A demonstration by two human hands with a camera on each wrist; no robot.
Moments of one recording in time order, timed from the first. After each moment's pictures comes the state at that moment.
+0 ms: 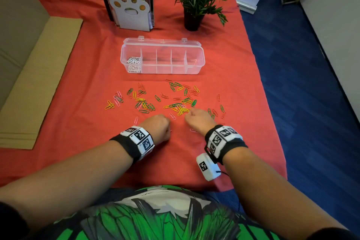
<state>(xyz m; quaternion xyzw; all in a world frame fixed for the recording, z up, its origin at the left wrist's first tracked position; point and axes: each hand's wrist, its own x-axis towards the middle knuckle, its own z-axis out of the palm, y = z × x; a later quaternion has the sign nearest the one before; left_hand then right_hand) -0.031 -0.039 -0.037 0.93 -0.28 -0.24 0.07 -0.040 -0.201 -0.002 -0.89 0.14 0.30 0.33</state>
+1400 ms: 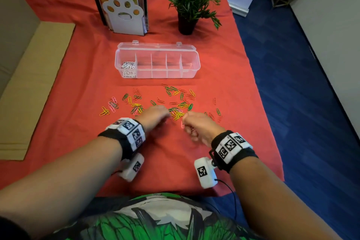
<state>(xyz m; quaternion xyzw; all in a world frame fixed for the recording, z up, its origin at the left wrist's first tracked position) -0.003 -0.047 -0.011 0.77 0.02 -0.34 0.54 -0.051 -0.205 0.008 -0.72 0.20 0.28 0.60</state>
